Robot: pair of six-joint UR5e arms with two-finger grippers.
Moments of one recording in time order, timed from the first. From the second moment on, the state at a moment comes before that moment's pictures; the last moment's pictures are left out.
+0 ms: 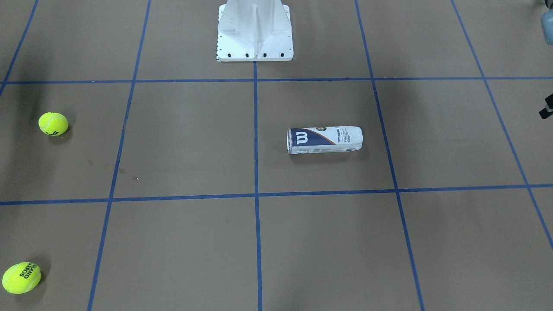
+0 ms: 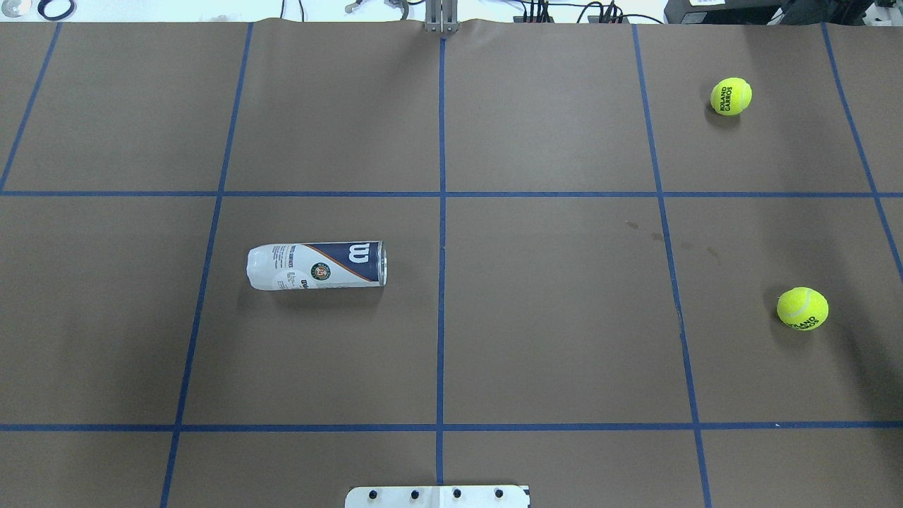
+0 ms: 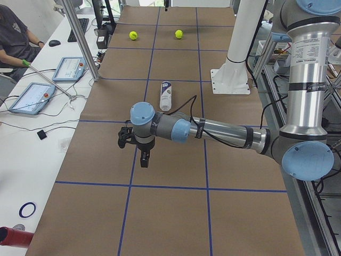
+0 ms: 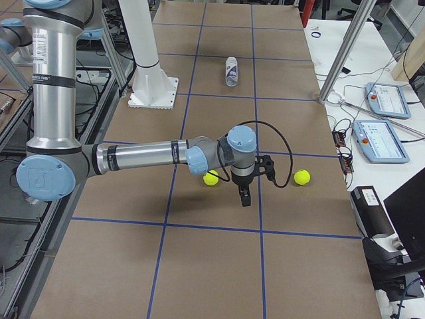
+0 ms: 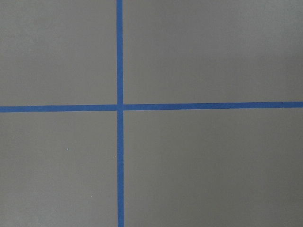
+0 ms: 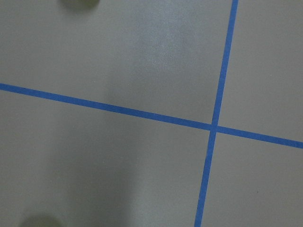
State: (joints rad) left arm -1.44 -1.54 -1.76 -1.64 -2.36 -0.23; right arm 1.40 -1.64 1.75 -1.39 2.26 0.16
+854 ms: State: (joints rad) left arm -1.44 -1.47 -1.81 -1.68 -2.36 -0.16; right arm 1.40 -1.63 1.69 -1.38 2.36 0.16
